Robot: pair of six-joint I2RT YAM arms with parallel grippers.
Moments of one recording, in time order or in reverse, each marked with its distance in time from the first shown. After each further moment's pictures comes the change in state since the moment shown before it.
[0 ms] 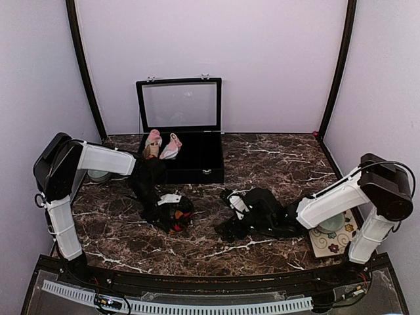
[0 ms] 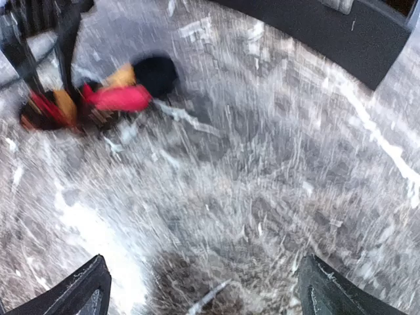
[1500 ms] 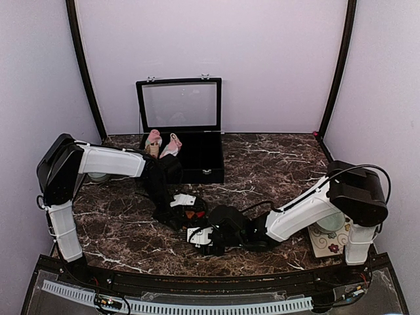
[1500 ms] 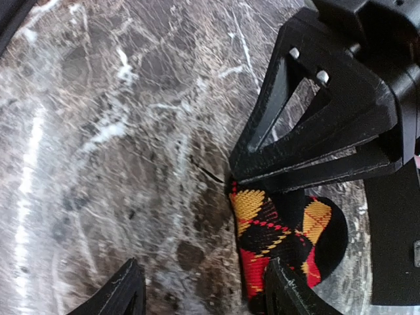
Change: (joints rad) left arm -0.155 0.001 0.089 0.045 -0.103 -0.090; right arm 0.206 0.222 0.216 0.059 0.017 -0.752
